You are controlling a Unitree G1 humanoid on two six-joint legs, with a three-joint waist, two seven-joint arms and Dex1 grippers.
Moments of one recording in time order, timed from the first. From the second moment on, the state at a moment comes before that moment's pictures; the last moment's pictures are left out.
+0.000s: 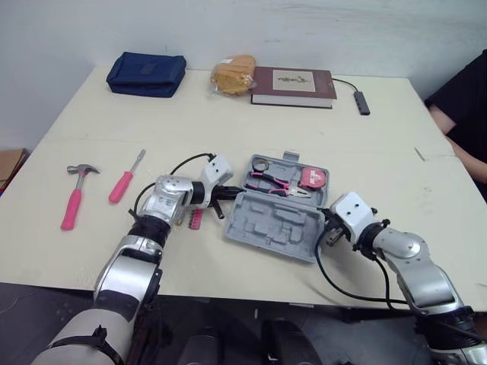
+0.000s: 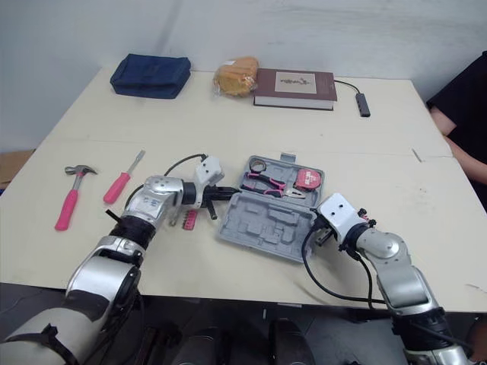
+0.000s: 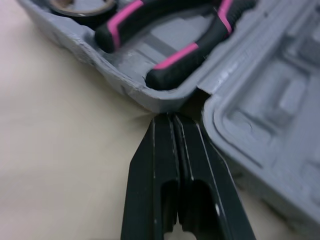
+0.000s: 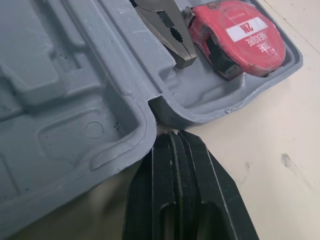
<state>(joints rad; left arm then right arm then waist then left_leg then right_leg) -0.84 0.35 -0.20 0.70 -0.01 0.15 -1.01 -0.16 -0.65 0.04 -0.22 0.03 0.43 0.60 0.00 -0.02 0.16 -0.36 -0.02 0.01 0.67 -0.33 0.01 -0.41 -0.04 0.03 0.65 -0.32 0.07</state>
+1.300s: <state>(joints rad) -0.49 0.66 -0.01 0.16 -0.25 0.20 -1.23 0.21 -0.75 -0.23 -0.42 0.19 0.18 0.84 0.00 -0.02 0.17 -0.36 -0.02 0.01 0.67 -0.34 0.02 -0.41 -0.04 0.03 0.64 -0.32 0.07</state>
